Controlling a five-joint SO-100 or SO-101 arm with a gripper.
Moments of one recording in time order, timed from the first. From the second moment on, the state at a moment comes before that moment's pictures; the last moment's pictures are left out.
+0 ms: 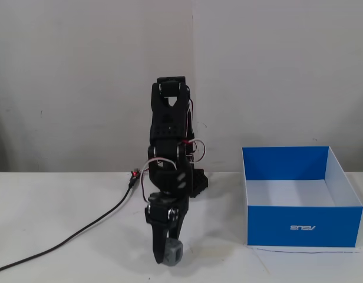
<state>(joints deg) -7.4 94.0 117.8 52.7 38.0</state>
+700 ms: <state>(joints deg) -36.0 111.4 98.0 72.0 25.9</state>
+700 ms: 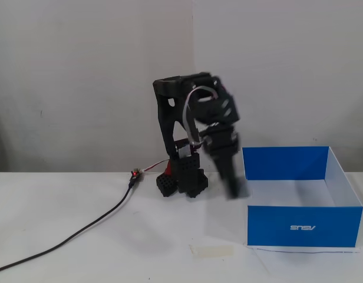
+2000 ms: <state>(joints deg) -75.1 101.3 103.1 68.4 20.8</state>
